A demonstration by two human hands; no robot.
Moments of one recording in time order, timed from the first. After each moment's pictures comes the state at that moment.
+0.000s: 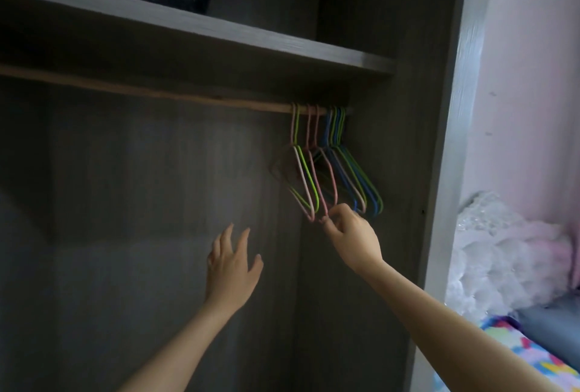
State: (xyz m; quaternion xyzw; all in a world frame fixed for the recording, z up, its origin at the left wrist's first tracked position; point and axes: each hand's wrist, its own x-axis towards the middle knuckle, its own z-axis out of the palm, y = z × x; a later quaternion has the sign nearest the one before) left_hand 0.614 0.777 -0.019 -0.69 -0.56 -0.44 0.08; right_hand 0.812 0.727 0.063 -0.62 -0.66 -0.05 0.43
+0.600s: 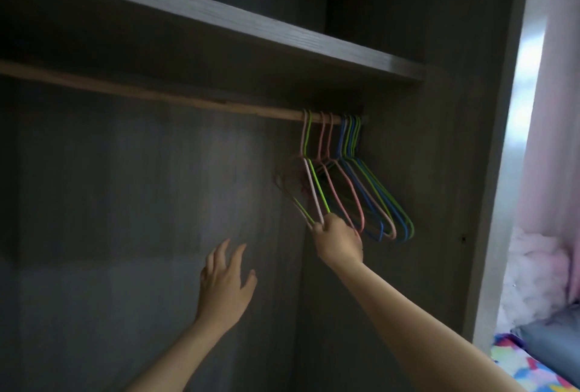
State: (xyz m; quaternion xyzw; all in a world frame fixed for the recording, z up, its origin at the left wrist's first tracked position) left_hand 0.589 0.848 -0.018 -0.71 -0.54 -0.45 0.05; right_hand 0.763 0.811 0.080 -0.71 -0.58 0.00 0.41
